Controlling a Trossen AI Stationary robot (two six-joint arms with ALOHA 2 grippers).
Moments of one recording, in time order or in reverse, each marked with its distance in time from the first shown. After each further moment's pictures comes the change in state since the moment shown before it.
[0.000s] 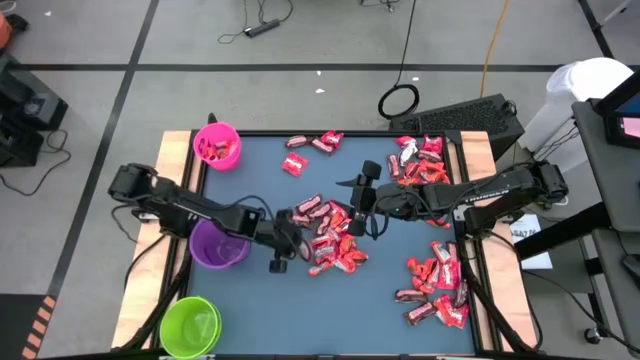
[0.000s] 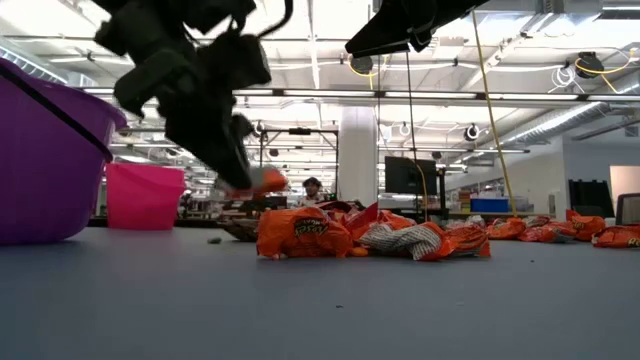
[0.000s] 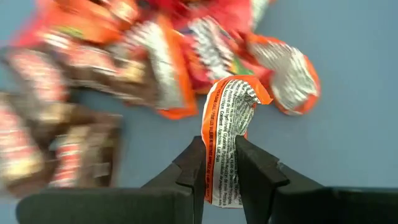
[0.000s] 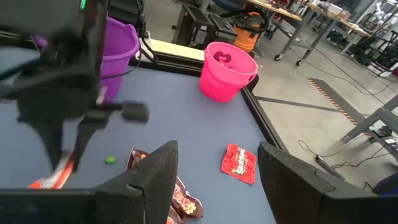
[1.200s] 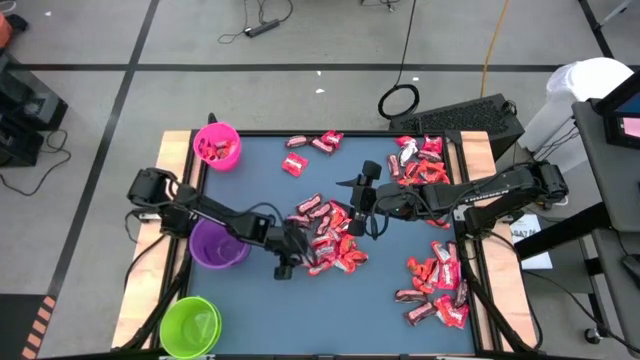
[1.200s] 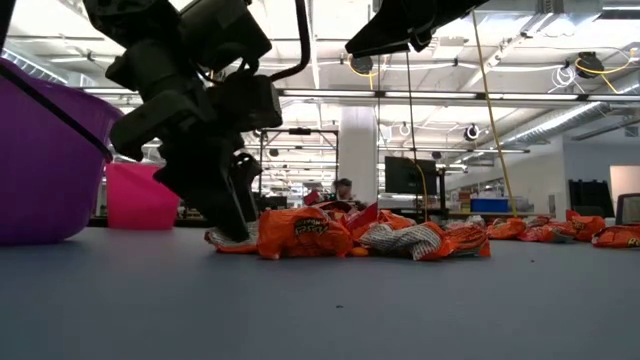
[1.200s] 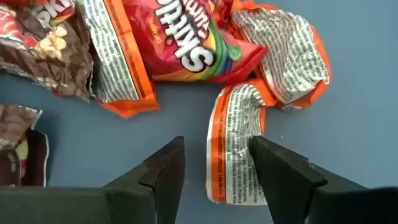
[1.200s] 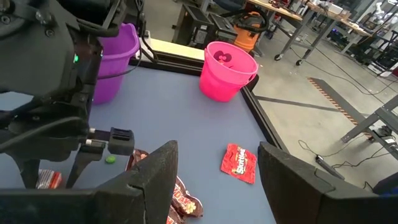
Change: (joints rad) left arm -0.001 0.185 0.001 0.126 0.127 -0.042; right arm 0.000 0.000 0.000 -0.001 0.000 0.000
